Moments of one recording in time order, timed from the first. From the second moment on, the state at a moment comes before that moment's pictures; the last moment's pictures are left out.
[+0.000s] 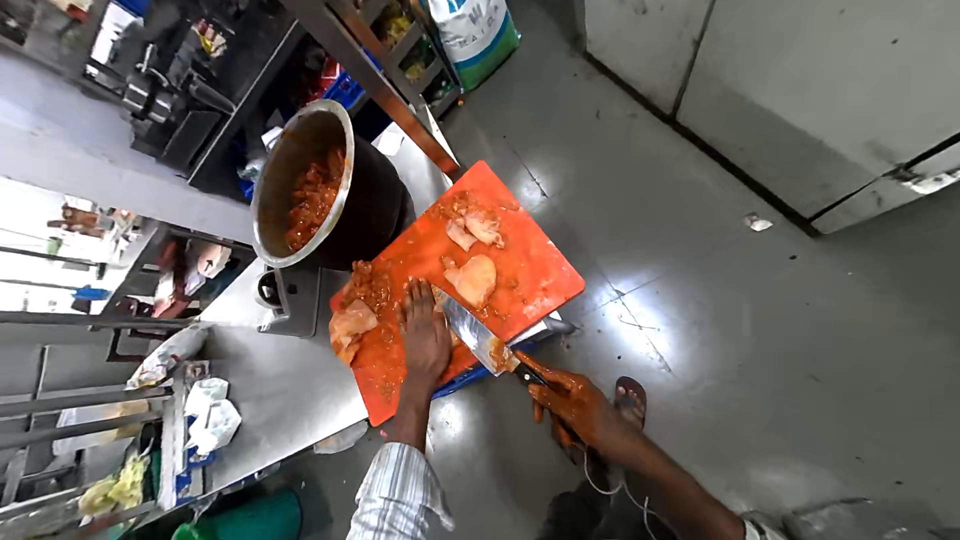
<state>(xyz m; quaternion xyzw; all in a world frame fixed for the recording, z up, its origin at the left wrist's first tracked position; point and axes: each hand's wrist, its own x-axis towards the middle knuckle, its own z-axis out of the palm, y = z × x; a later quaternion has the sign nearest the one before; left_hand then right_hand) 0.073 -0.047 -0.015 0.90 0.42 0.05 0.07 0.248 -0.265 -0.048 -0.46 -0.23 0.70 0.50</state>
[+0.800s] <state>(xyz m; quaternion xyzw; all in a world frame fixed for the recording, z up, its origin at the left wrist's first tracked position) 0.075 -0.031 -0.029 0.89 0.45 0.05 0.06 0.202 -0.274 -0.035 -0.53 -0.27 0.64 0.48</state>
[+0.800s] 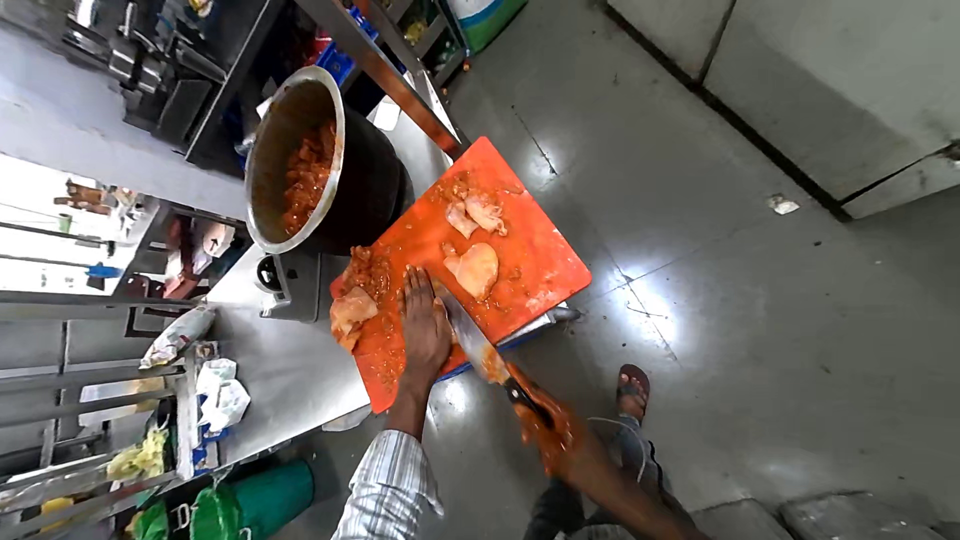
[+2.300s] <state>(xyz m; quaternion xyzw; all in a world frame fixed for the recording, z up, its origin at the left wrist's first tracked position) 0.072 -0.044 -0.024 0.87 0.45 0.12 0.13 0.206 -0.224 -0.037 -0.51 -0.28 0.65 0.48</state>
